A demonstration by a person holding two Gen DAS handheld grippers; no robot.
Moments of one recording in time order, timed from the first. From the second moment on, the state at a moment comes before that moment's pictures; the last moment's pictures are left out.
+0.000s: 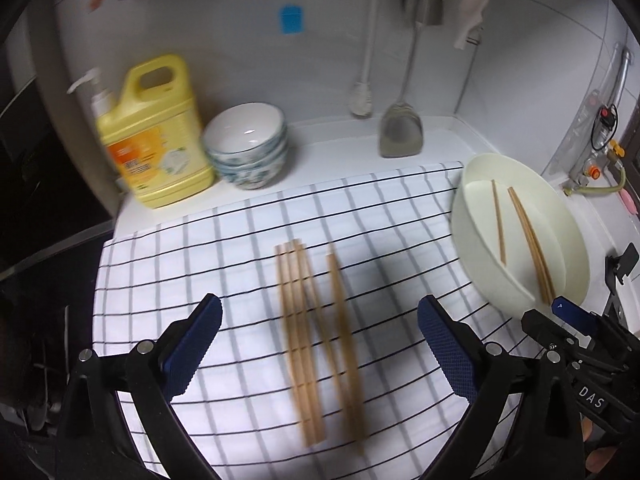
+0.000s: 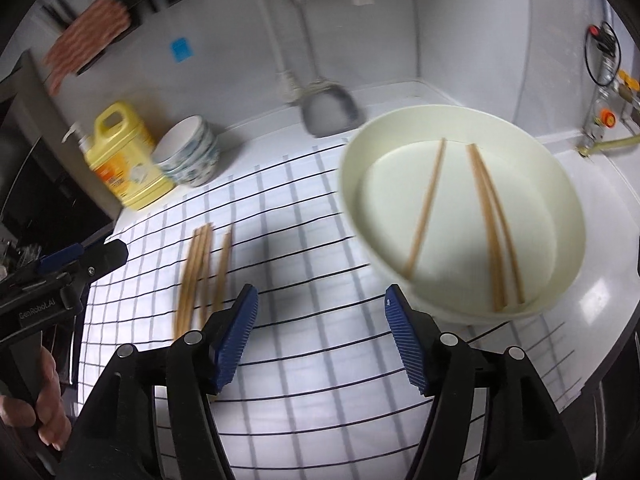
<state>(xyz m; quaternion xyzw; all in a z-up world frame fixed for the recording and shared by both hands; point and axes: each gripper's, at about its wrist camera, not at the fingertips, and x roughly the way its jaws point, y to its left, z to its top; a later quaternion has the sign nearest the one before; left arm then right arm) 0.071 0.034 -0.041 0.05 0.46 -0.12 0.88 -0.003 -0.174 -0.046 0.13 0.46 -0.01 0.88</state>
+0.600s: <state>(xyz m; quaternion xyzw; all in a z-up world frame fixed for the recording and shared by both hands) 0.047 0.124 -0.101 -0.01 0.47 -0.04 0.88 0.000 -0.109 -0.100 0.10 0.49 0.05 0.87</state>
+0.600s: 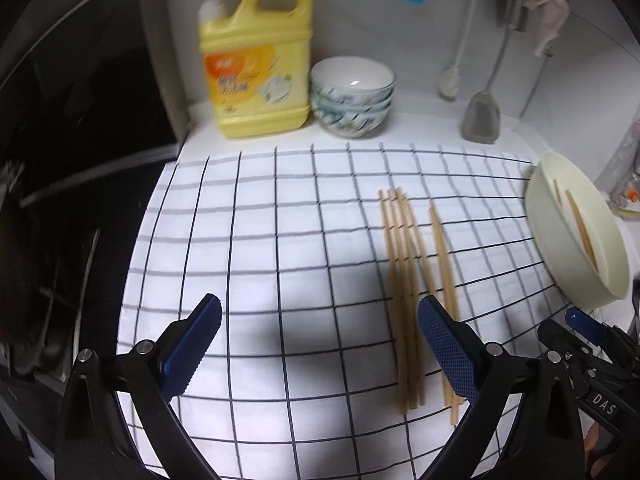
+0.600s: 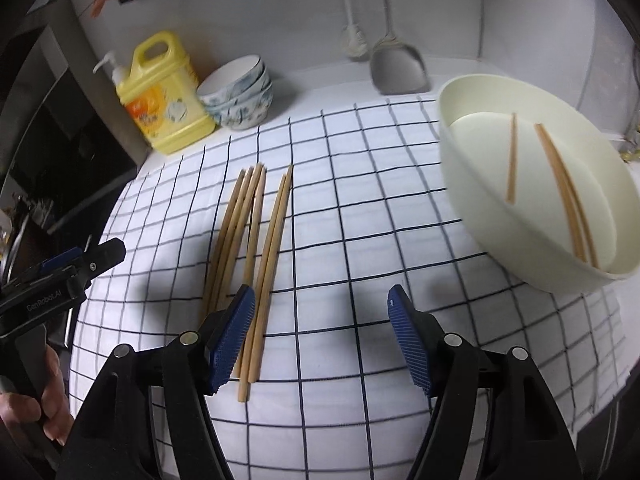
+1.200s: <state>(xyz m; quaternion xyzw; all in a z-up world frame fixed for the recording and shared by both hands) 0.066 0.109 -0.146 0.03 0.46 -0.05 0.88 0.023 -0.082 -0.157 0.09 0.49 0.06 0.86</state>
